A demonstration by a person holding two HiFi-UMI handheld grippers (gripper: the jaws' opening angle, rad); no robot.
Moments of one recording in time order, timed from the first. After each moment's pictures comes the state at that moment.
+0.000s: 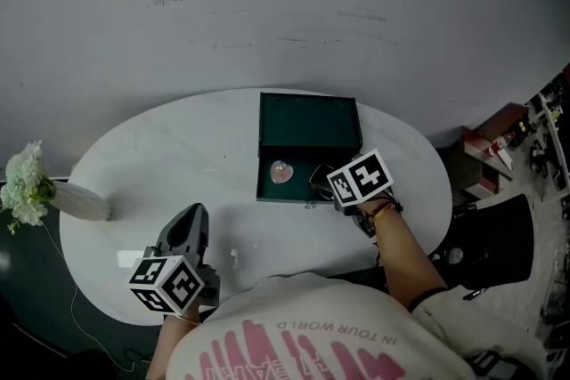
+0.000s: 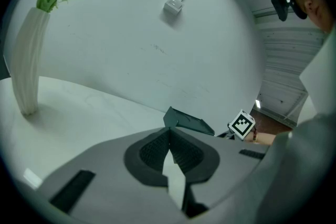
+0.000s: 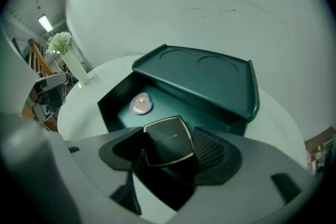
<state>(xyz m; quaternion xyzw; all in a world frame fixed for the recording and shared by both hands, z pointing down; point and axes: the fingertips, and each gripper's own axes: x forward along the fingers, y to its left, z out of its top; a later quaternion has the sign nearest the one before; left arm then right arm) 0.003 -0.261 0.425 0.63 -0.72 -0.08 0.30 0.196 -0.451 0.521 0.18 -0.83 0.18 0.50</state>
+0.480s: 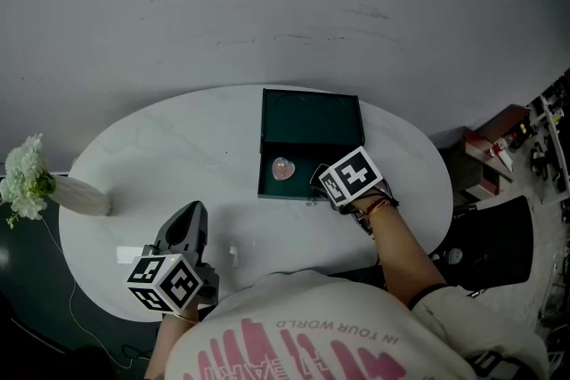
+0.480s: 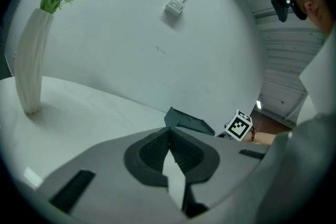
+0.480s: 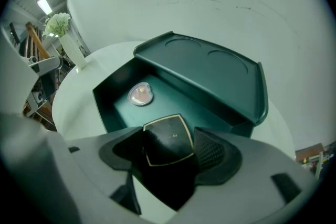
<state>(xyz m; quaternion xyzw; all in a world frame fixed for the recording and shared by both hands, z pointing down) 0.001 -0.255 0.425 0.62 -0.72 -0.08 0.30 0.195 -0.445 0.535 0.17 -0.80 0.14 0.55</state>
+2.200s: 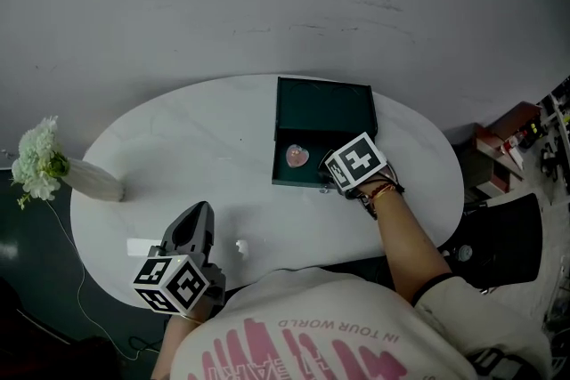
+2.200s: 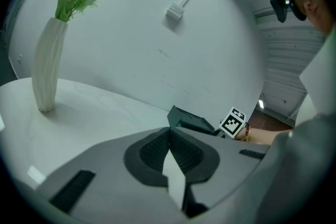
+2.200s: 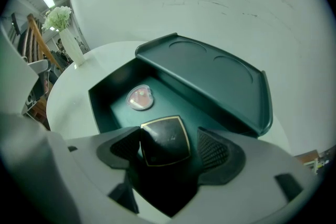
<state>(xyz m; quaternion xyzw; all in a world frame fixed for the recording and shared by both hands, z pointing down) 0.005 -0.220 0.427 0.61 -0.73 -0.08 0.29 0.183 -0.448 0.540 0.18 -0.81 0.11 0.55</state>
